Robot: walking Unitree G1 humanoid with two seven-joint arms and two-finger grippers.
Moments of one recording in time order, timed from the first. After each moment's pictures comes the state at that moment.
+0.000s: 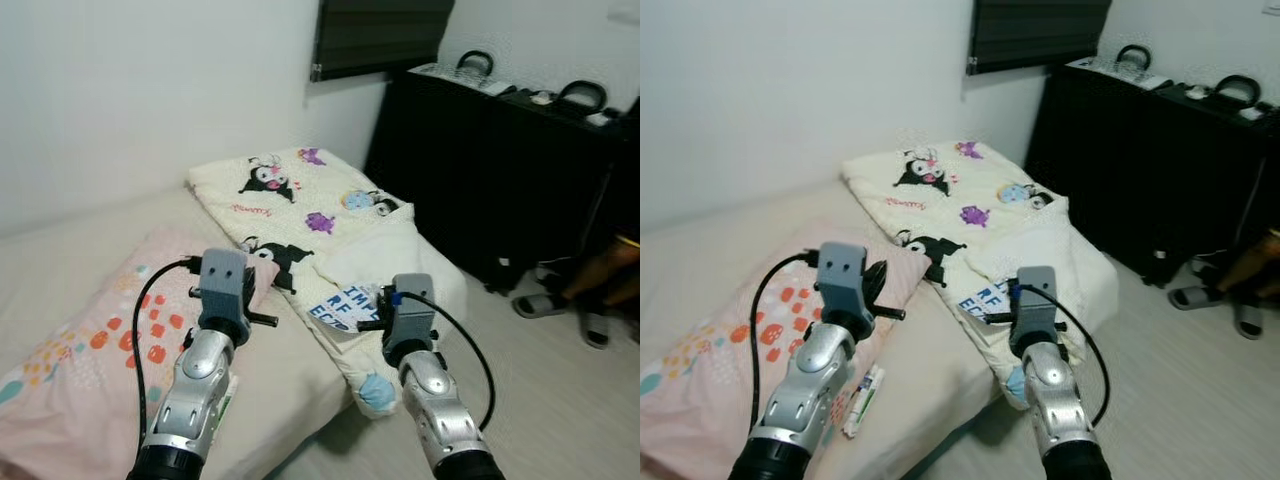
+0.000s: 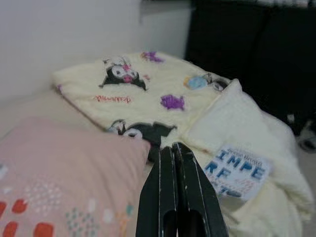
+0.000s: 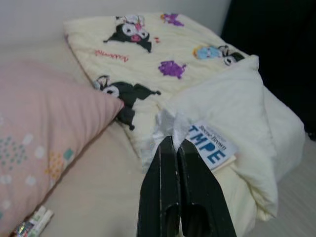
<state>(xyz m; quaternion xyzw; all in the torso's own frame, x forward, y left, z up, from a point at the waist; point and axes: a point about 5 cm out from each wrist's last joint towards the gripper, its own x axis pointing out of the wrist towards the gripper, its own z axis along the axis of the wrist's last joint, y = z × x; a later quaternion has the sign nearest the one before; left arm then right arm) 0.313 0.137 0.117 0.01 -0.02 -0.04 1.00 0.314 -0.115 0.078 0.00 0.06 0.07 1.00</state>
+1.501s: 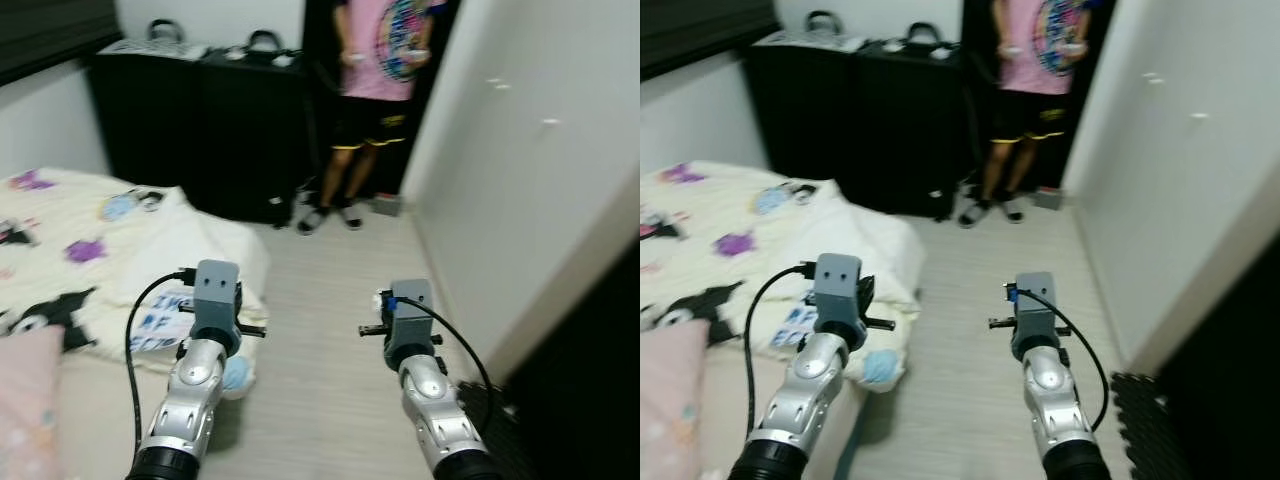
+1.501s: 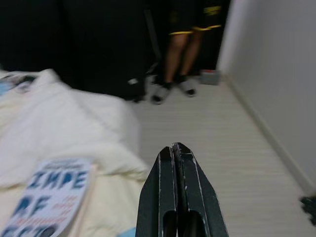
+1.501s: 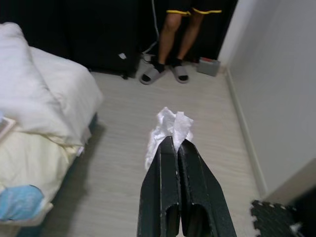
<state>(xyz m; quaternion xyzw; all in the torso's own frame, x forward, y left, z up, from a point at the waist) 0.315 0.143 0.103 0.03 0.01 -0.01 1.00 0.315 -0.125 0.069 -0.03 0.07 0.03 1.00</state>
